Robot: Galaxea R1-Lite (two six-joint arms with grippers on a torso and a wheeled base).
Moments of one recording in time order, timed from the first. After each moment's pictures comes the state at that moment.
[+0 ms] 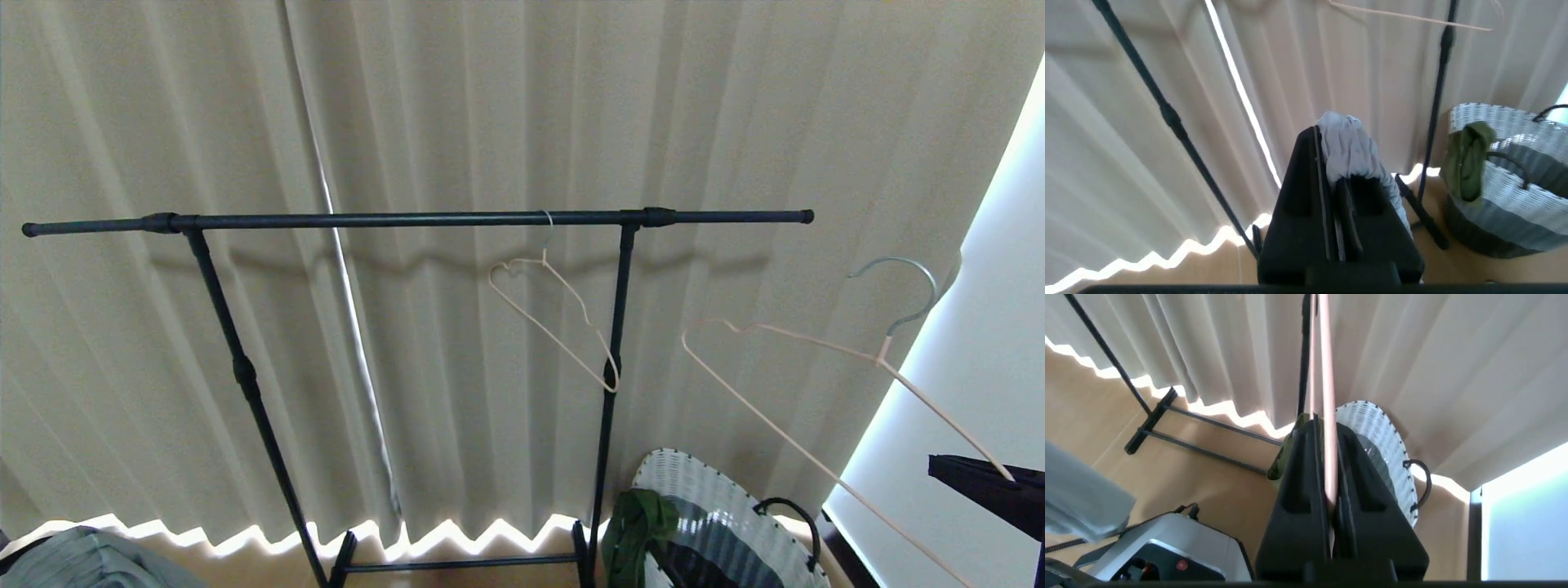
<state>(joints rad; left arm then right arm) -0.18 0.48 -0.24 -0.10 -0.03 0.19 -0.02 0.96 -0.41 -0.08 0.31 -0.13</state>
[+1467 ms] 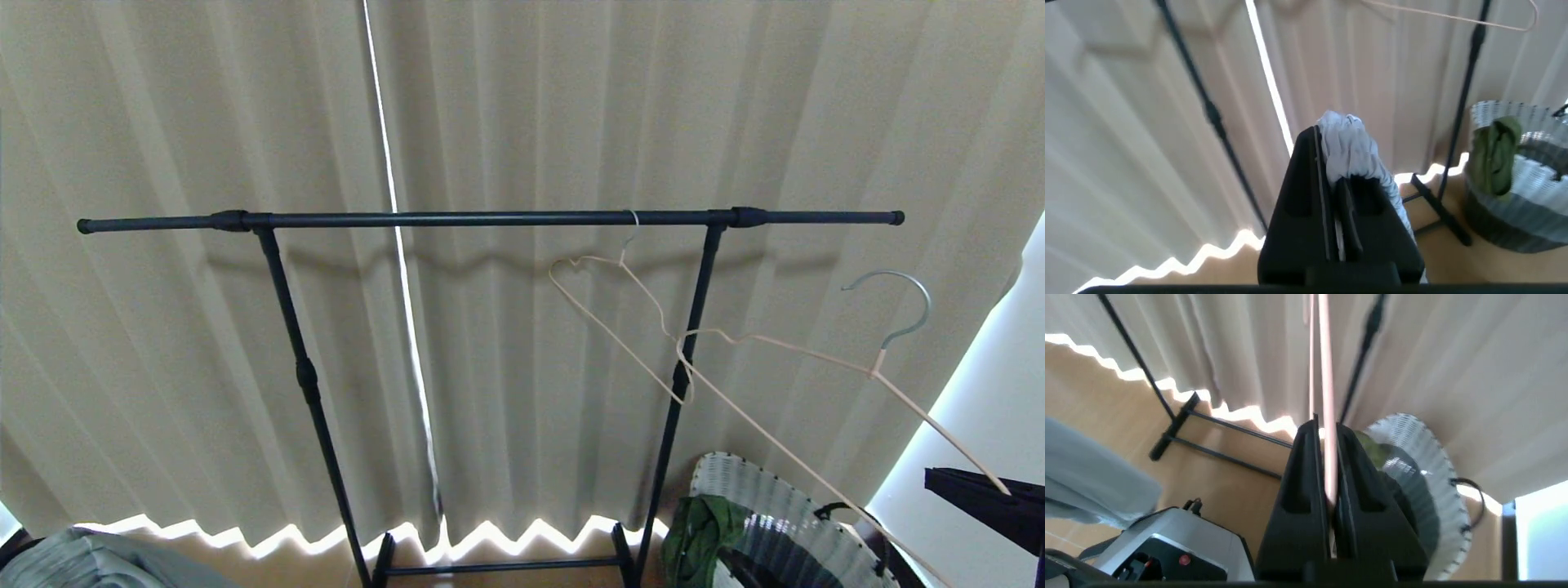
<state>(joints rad) -0.22 0.45 -0.24 -0.10 -0.03 0.19 -0.01 0.94 -0.38 -0.08 0.32 -0.13</state>
